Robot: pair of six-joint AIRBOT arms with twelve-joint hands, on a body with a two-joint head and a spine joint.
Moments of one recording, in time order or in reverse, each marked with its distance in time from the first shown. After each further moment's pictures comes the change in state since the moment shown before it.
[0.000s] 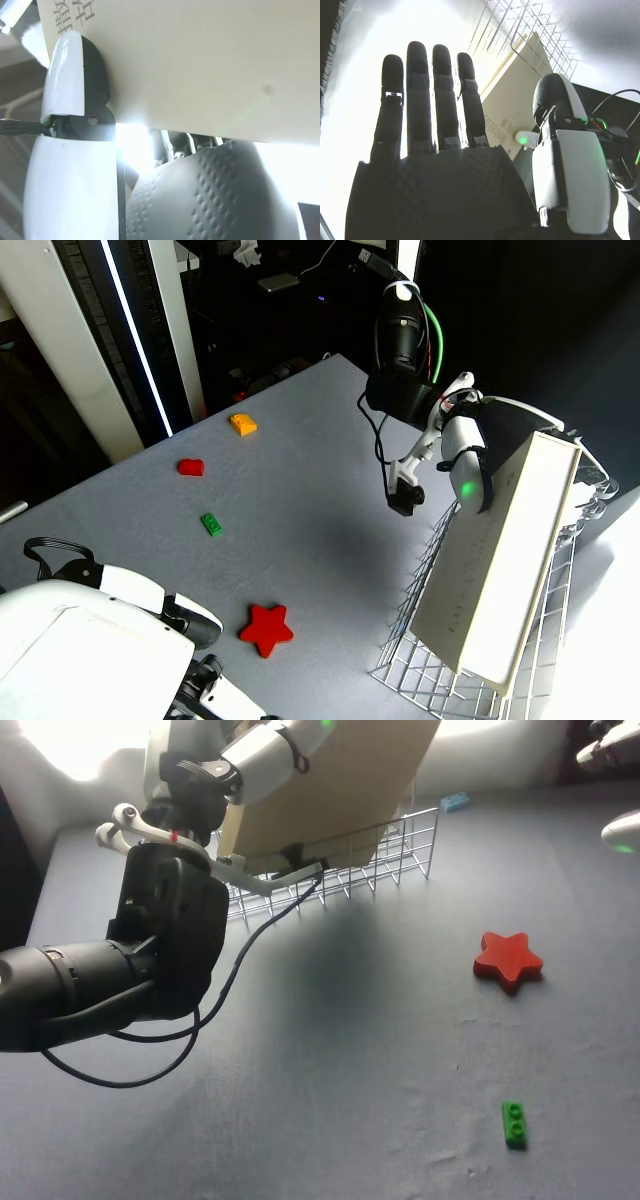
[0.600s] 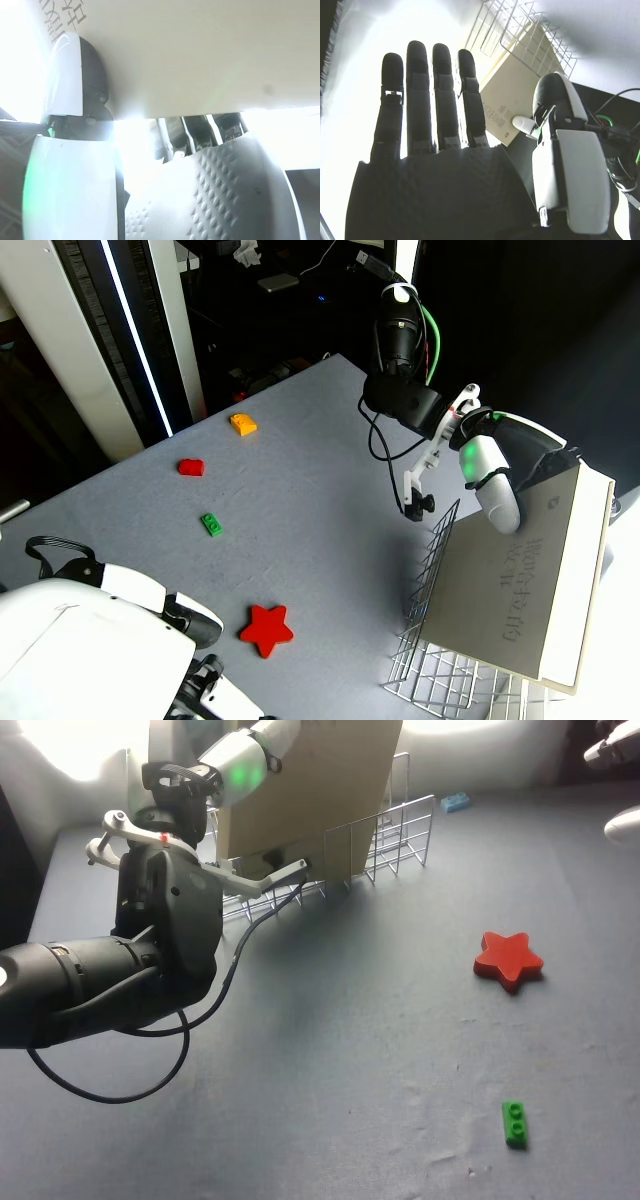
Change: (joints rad) left arm -0.009 -0.005 0.005 -0.220 0.045 0.109; right arm -0.003 0.000 -0.002 0.000 -0.027 0.000
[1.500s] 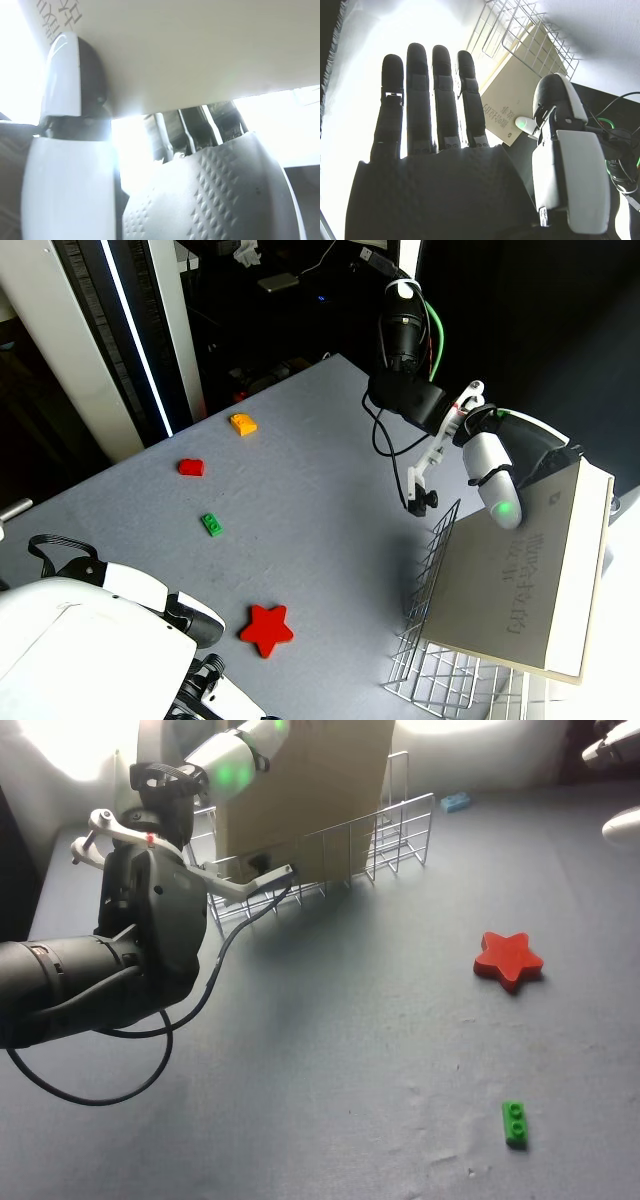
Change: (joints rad) left arm 0.006 0.029 -0.014 -0.002 0.032 0.018; right arm -0.005 0.002 -0.008 0.000 -0.016 -0.001
